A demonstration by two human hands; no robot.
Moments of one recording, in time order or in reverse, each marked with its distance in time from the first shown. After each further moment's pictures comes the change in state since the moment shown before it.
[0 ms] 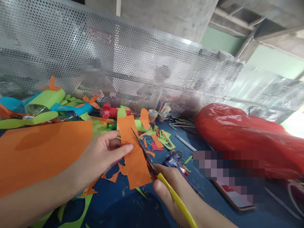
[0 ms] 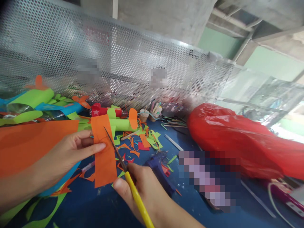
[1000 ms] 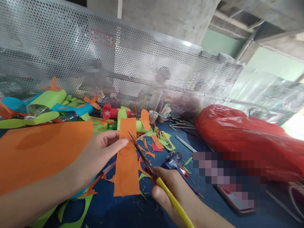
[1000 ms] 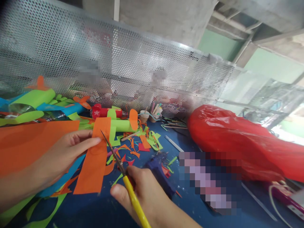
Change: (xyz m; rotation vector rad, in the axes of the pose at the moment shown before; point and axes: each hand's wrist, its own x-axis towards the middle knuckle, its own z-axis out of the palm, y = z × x) left_hand -0.005 0.004 -0.002 -0.019 0.088 -0.039; right_hand -0.005 0.007 0.002 -0.101 -0.007 0.041
